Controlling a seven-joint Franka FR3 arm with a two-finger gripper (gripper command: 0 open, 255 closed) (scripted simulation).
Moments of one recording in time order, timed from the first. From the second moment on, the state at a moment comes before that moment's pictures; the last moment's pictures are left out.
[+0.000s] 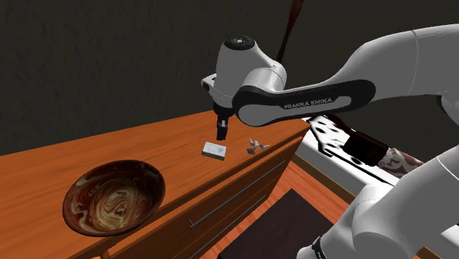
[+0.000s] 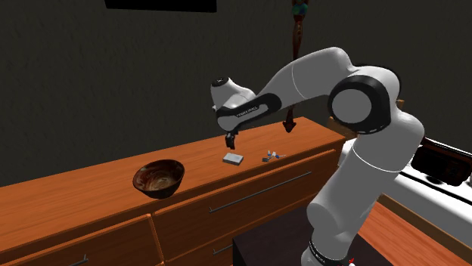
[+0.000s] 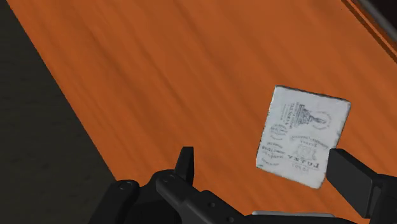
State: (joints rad) arm 0.12 -0.17 0.21 -2.24 -0.38 2.16 -0.37
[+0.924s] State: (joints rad) arm 0.12 0.01 0.23 -2.20 -0.56 2.32 -0.34
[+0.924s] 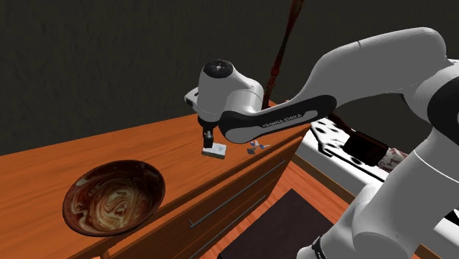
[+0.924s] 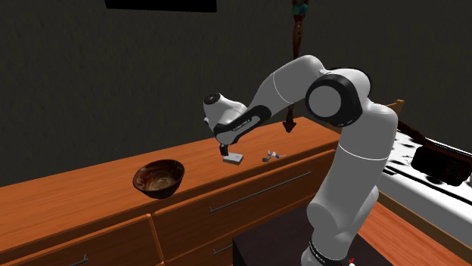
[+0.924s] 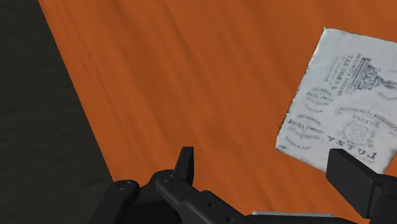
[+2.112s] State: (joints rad) arm 0.09 -0.04 0.20 -2.22 -0.37 2.31 -0.45
